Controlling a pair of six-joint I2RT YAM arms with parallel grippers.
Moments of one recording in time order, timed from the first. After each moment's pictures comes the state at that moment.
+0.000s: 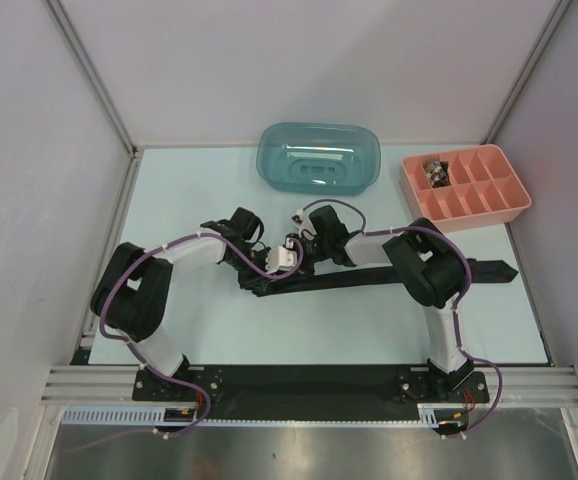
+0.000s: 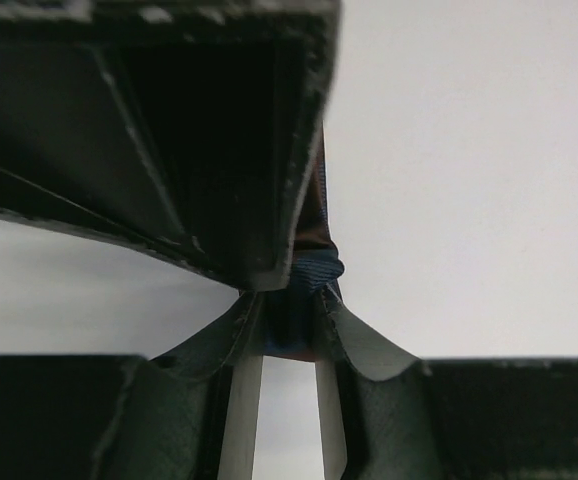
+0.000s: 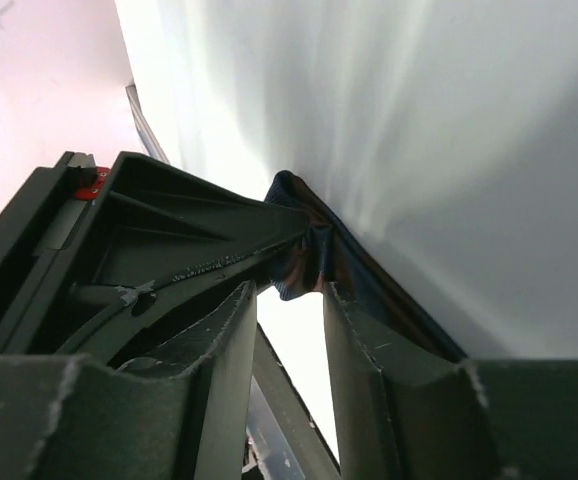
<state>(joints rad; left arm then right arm) -0.49 1.68 0.97 -0.62 0.52 0.96 0.66 2.06 1.14 0.19 -0.78 0.89</state>
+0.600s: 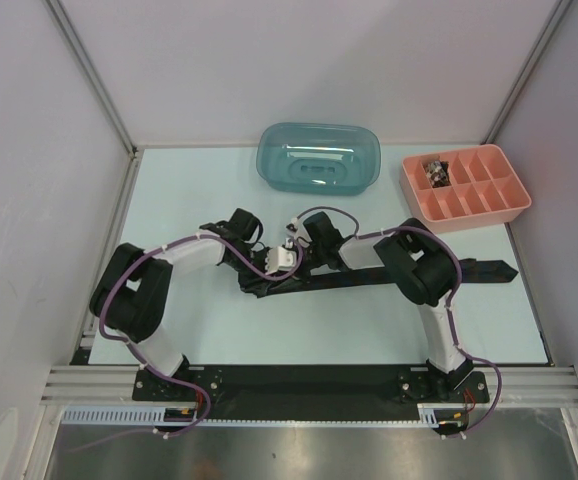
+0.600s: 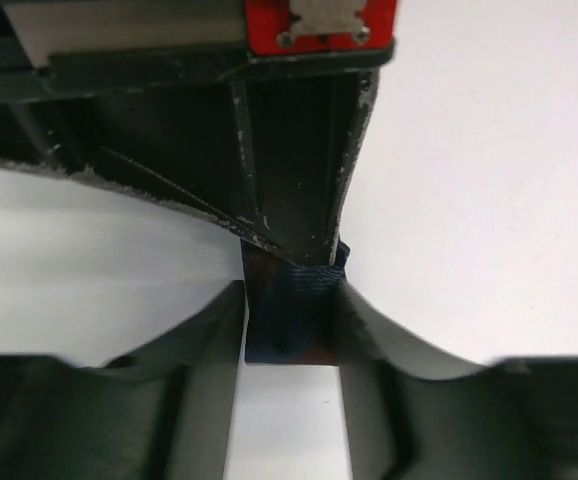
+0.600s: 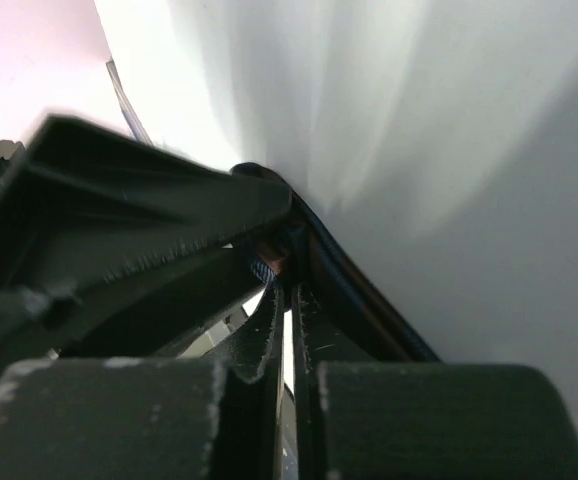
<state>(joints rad) -0.49 1.67 0.95 -0.58 0.51 0.96 0.69 2.11 1.15 0.18 -0.80 0.89</state>
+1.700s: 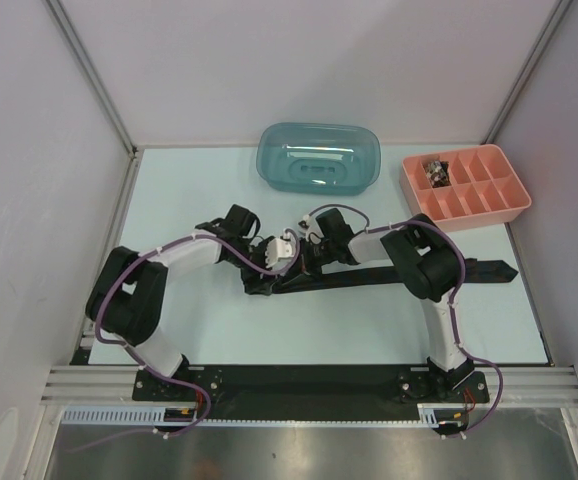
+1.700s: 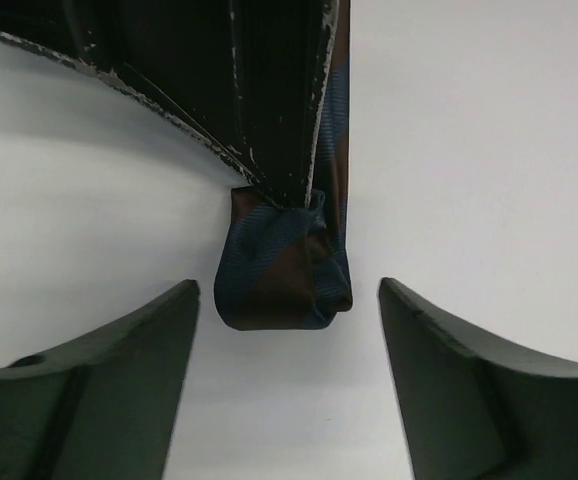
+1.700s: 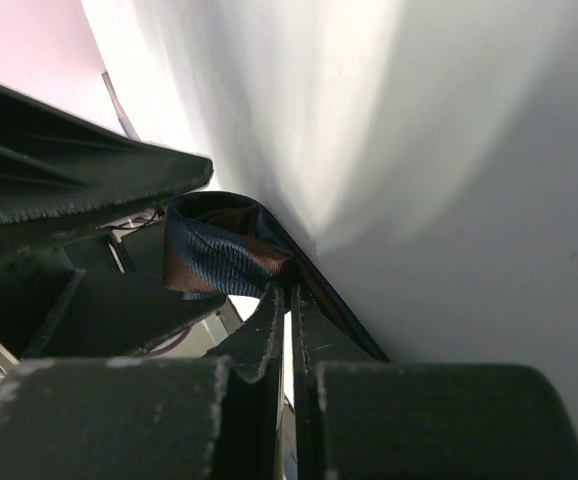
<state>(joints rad) -0.46 1.64 0.94 -0.52 0.59 0.87 0.61 2.12 1.14 0.12 -0.84 0.82</state>
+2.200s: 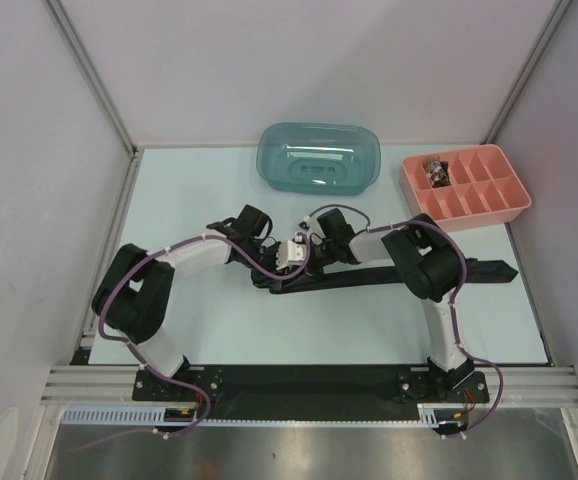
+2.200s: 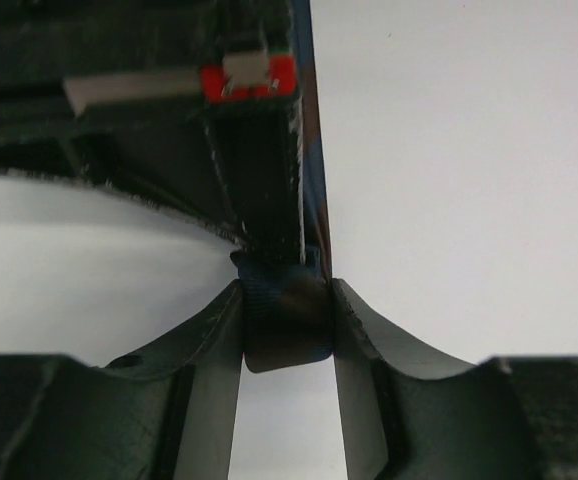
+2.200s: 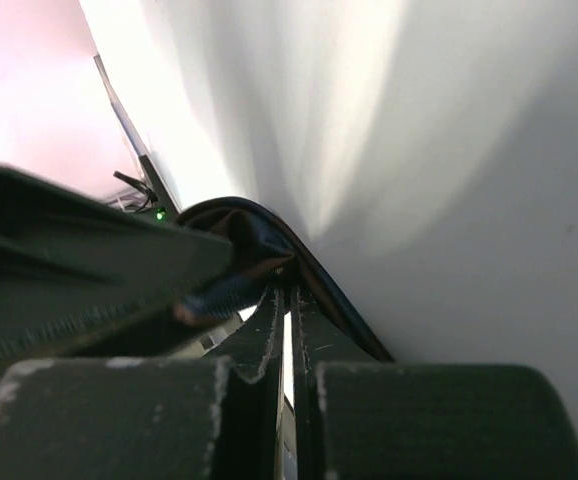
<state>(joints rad) -0.53 1.67 0.98 -0.50 0.60 0.86 0.61 2.12 1.14 0.08 -0.86 0.77</state>
